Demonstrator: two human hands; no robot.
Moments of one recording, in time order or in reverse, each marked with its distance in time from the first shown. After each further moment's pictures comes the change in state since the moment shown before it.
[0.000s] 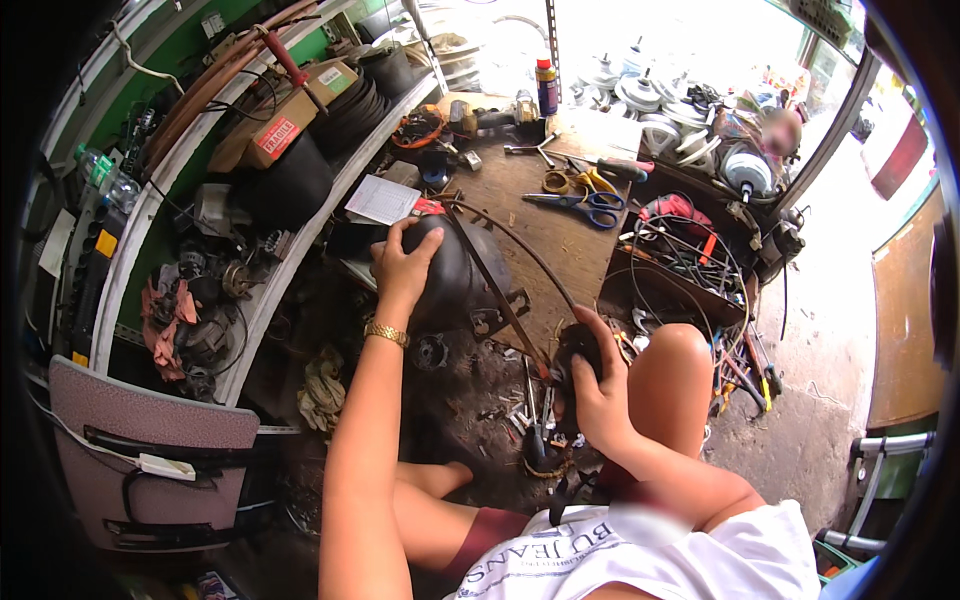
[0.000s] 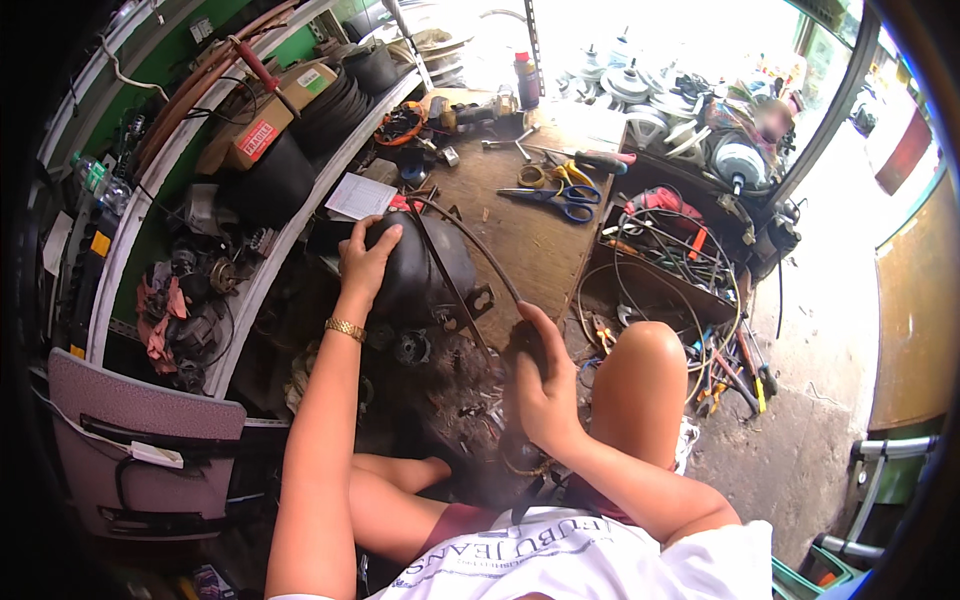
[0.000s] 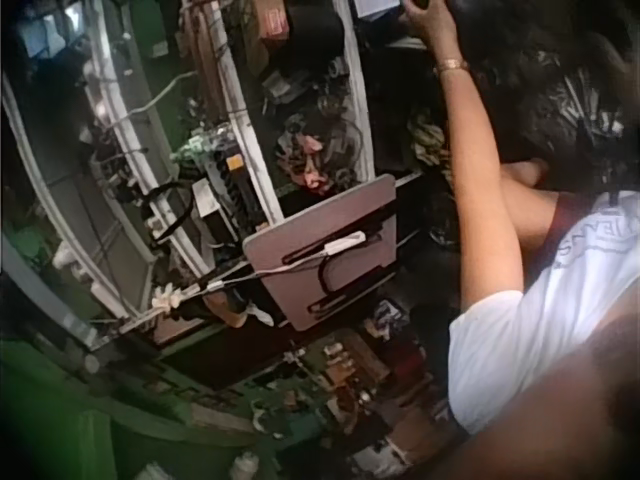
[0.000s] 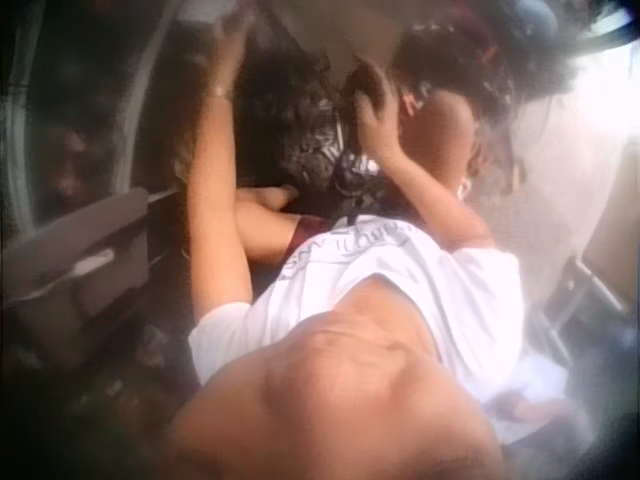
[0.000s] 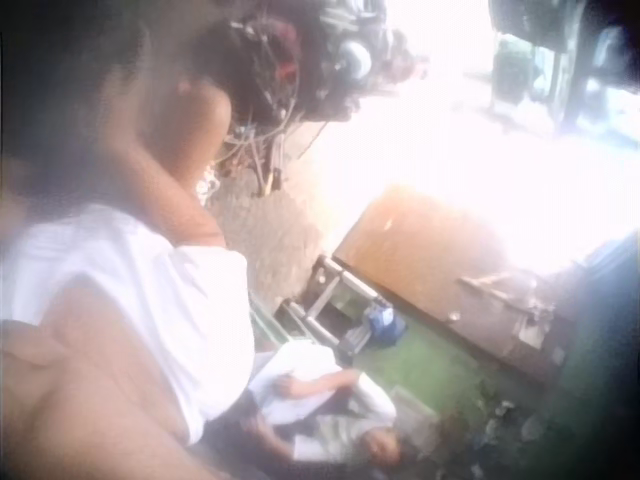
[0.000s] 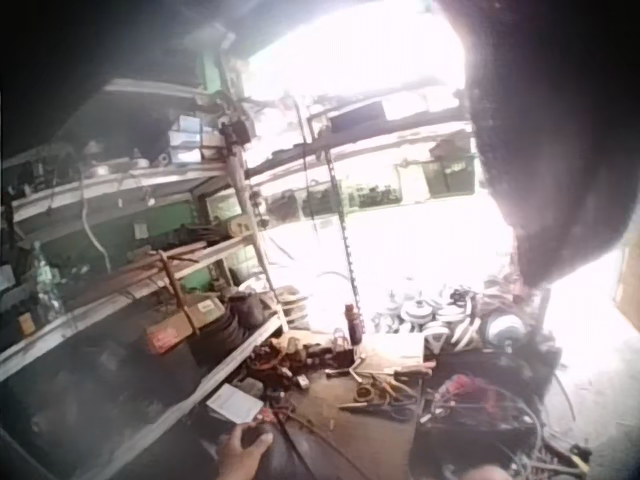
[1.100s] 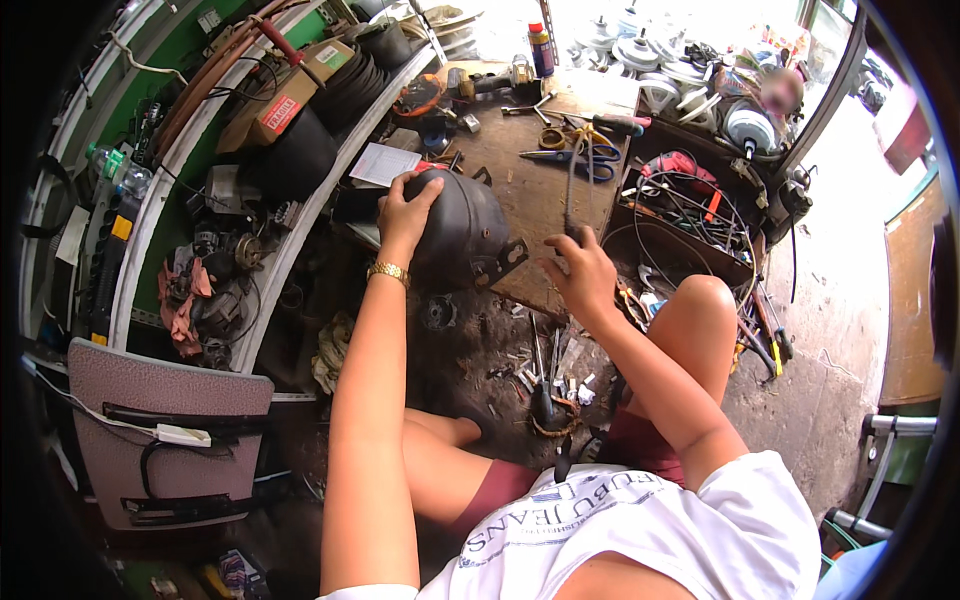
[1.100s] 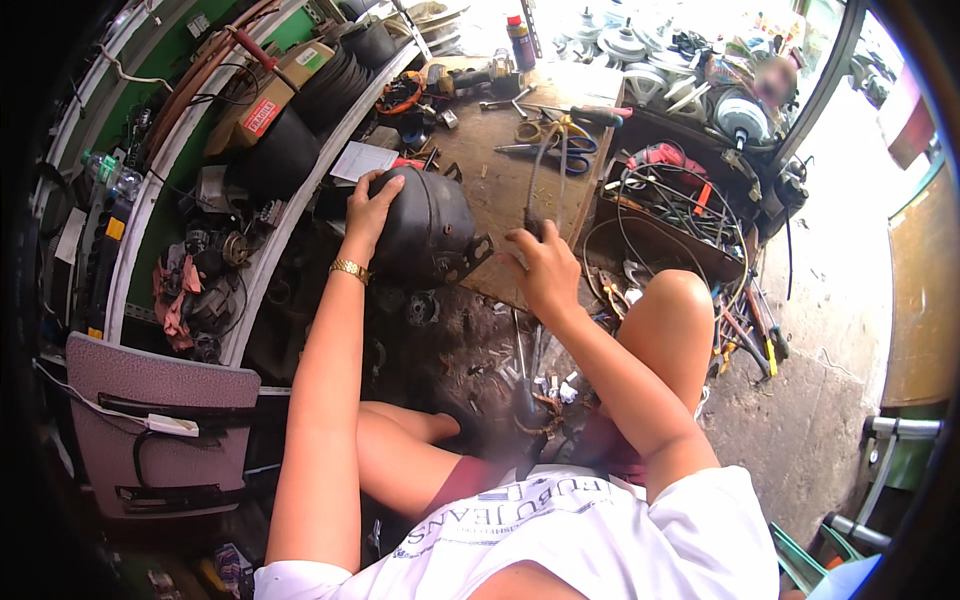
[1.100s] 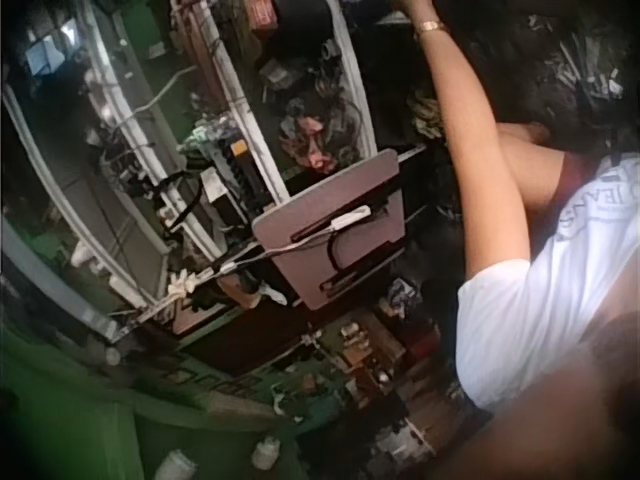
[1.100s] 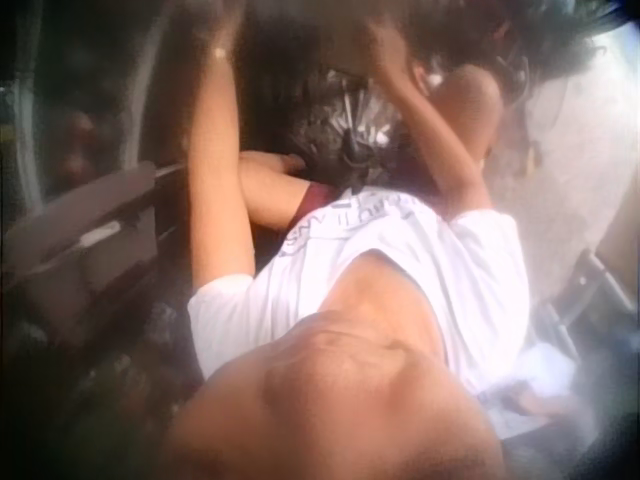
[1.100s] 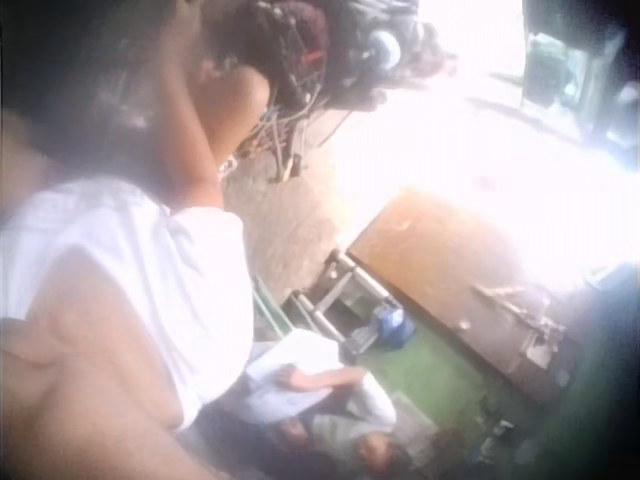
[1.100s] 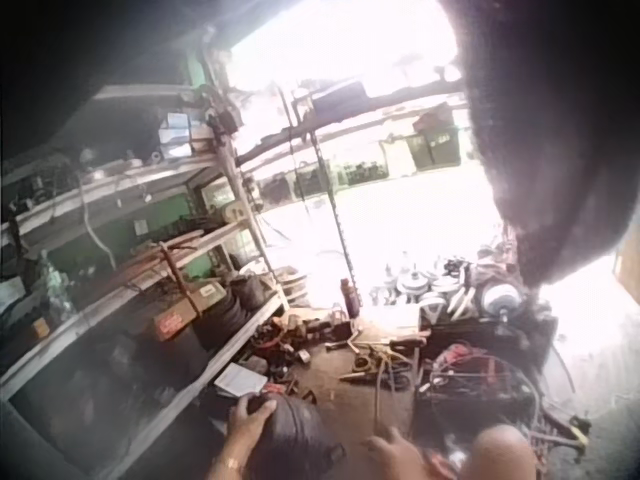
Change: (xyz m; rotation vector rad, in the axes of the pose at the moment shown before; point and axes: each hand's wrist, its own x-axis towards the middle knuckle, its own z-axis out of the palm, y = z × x) left_hand 0.016 -0.003 0.016 -0.047 -0.070 0.060; right_hand 0.065 0.079 -0.024 -0.850 0.056 -0.304
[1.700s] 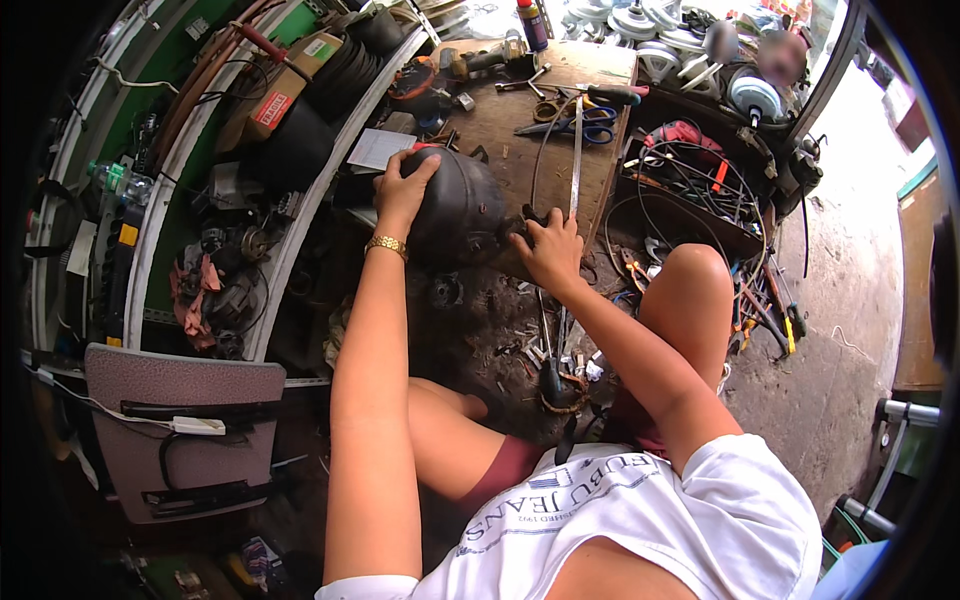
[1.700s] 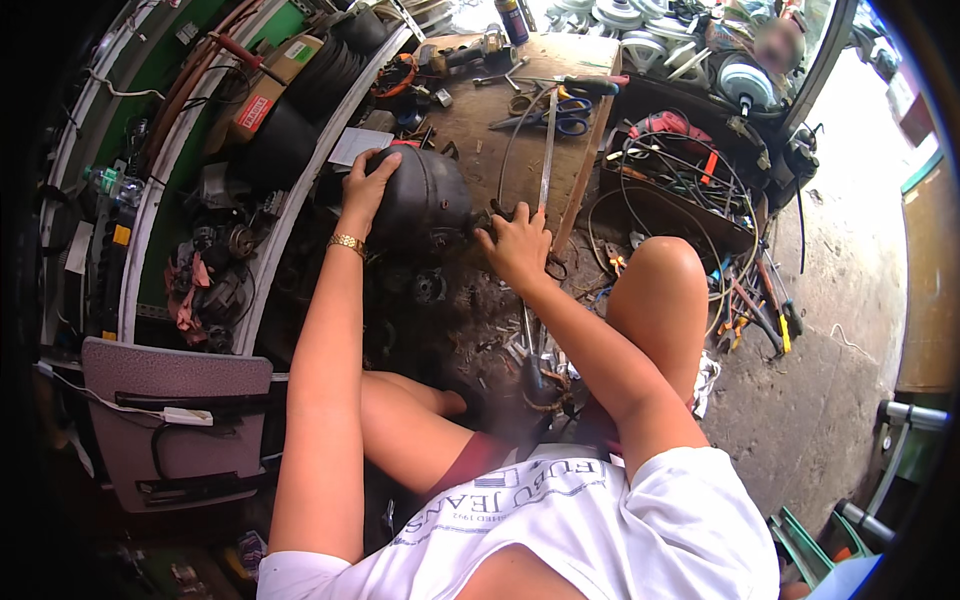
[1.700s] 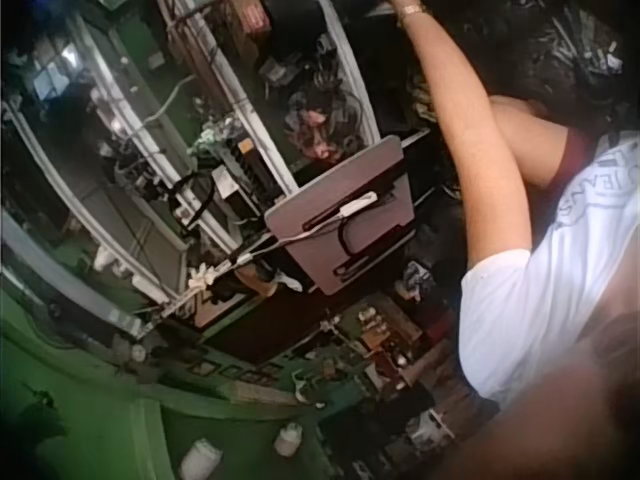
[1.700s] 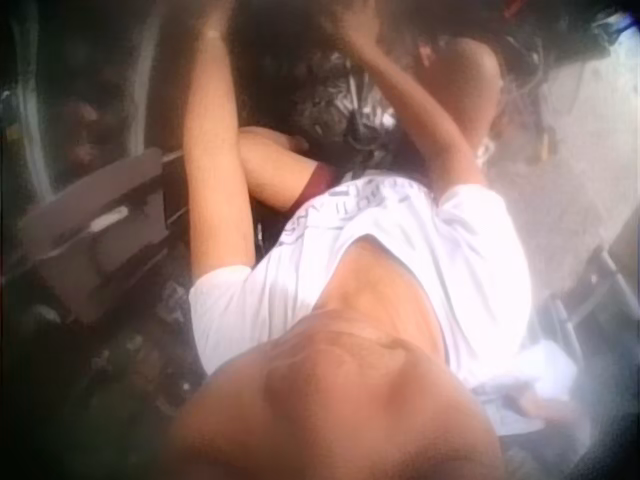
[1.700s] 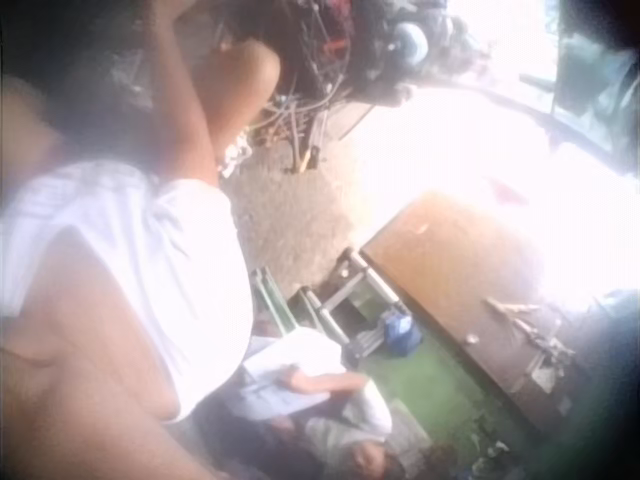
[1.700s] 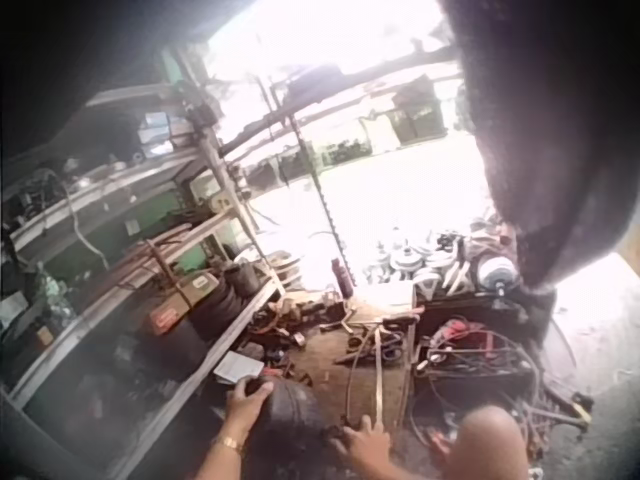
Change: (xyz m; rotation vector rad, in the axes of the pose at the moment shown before) left_hand 0.006 0.007 0.009 0.095 -0.028 -0.045; right_hand -0.004 0.011 0.066 -0.102 -0.203 0.214
